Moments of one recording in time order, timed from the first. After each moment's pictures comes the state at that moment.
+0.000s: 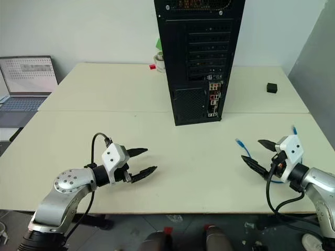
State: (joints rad) left arm -0.09 0.63 0.01 -0.27 -0.28 0.28 -0.86; right arm 0.02 -0.73 -0.30 -0.28 0.49 0.36 0.80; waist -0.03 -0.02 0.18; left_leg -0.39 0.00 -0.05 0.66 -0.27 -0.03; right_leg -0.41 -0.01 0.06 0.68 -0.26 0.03
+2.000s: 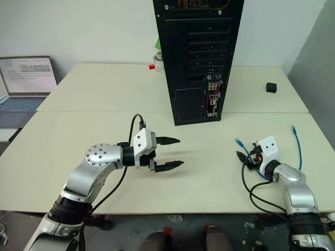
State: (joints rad) left arm -0.43 0.54 -0.19 -0.16 -0.27 0.29 -1.02; right arm -0.25 -0.55 -0.10 0.20 0.21 0.22 0.60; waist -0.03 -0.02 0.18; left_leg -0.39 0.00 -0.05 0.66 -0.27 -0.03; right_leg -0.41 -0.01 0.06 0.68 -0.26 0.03
